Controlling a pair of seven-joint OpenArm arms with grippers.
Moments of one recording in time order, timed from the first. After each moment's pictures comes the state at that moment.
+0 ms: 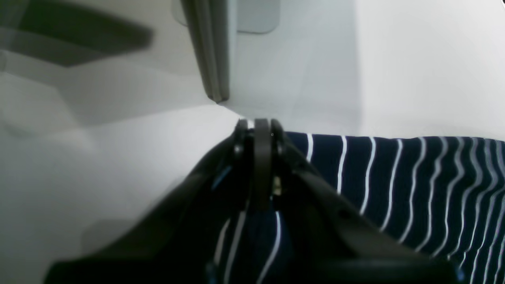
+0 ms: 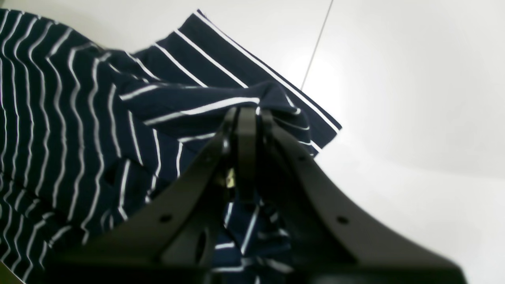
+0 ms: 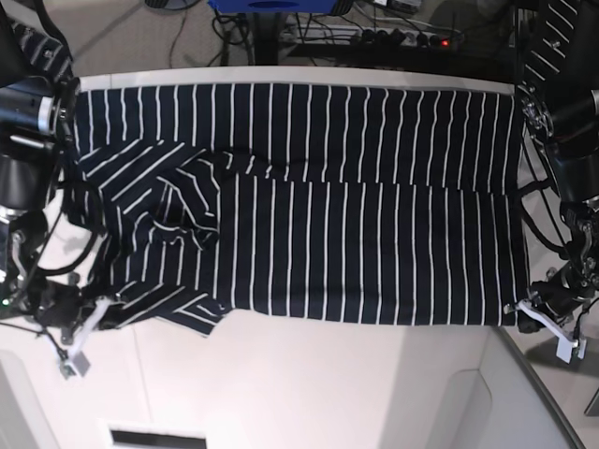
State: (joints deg) left arm -27.6 -26.1 -20.8 48.2 -11.3 -31.6 32.1; right arm 27.2 13.6 14.7 56.1 11.6 37.4 -49.4
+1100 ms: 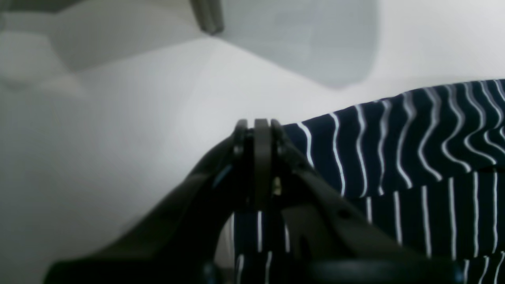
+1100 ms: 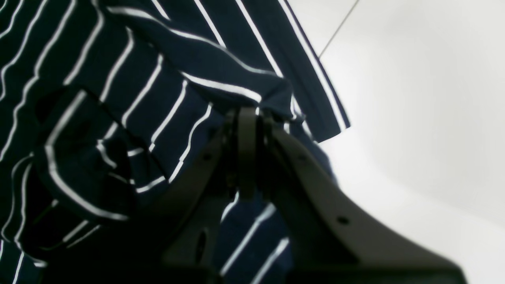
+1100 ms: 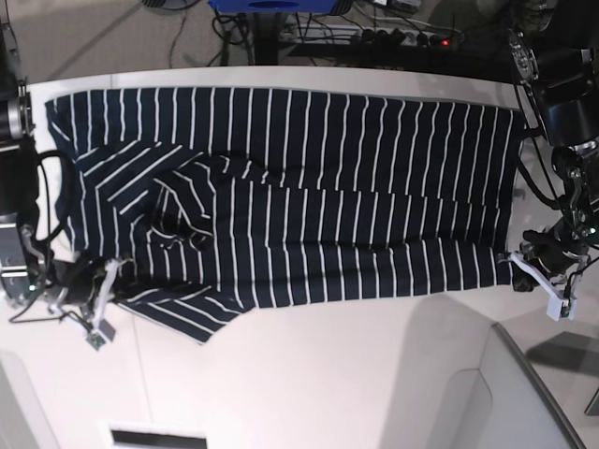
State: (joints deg) left arm -14.6 -25.7 -20.8 59.7 -11.5 -31.6 32.3; right arm 30.3 21.5 -12.6 38.4 9.2 40.0 -24.3
